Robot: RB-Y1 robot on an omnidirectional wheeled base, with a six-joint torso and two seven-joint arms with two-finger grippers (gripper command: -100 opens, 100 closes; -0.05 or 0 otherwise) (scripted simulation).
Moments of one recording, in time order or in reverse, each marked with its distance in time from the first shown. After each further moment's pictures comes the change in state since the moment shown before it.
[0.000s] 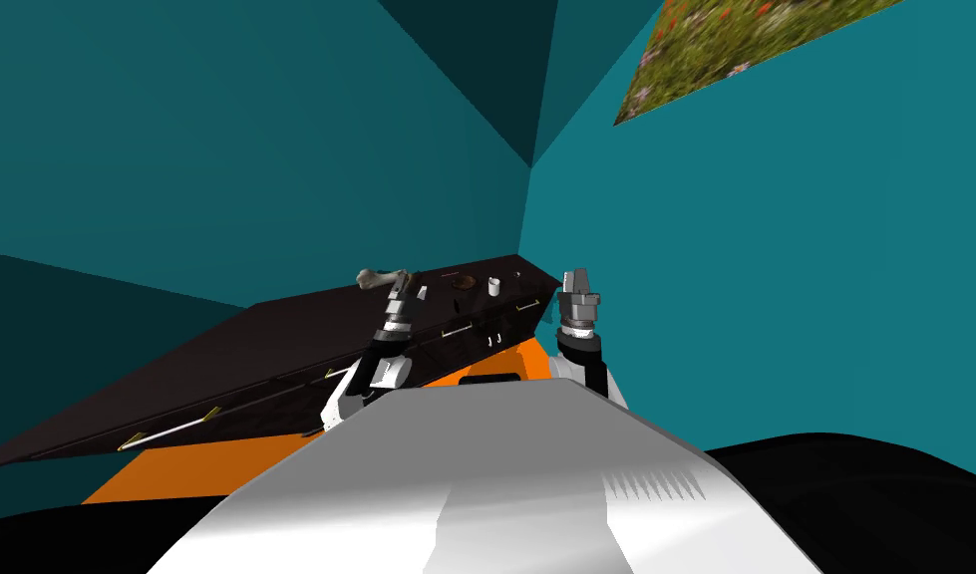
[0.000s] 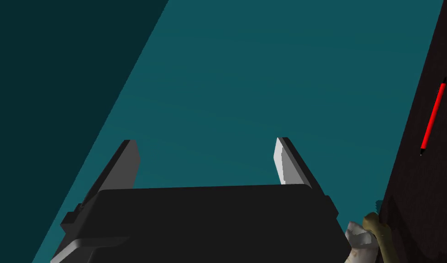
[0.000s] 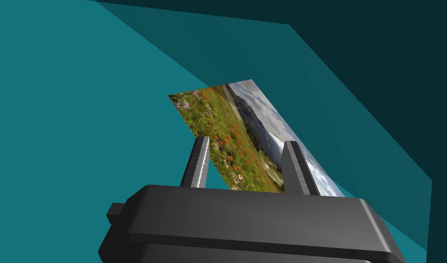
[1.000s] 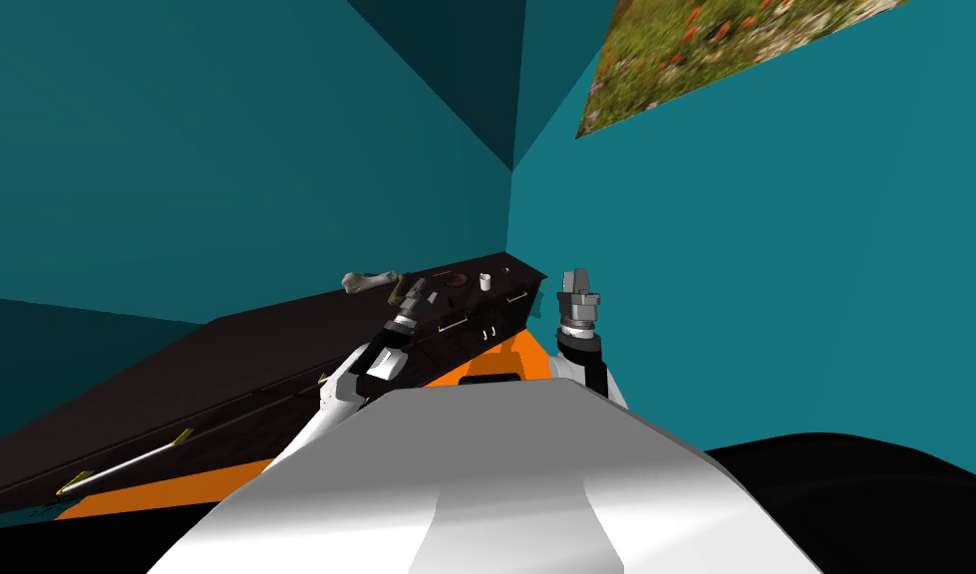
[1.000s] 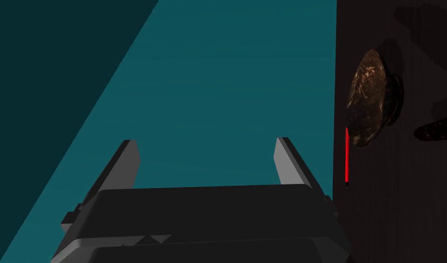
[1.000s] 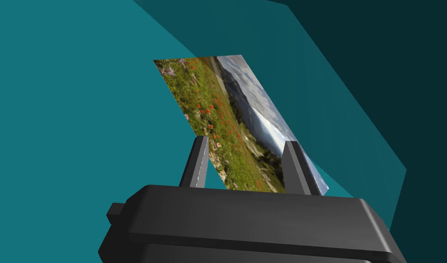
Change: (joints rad) left arm -0.105 0.250 -0.074 0.114 0.113 0.117 0.031; right arm 0.000 0.000 0.000 0.000 0.000 0.000 0.000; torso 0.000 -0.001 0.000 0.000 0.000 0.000
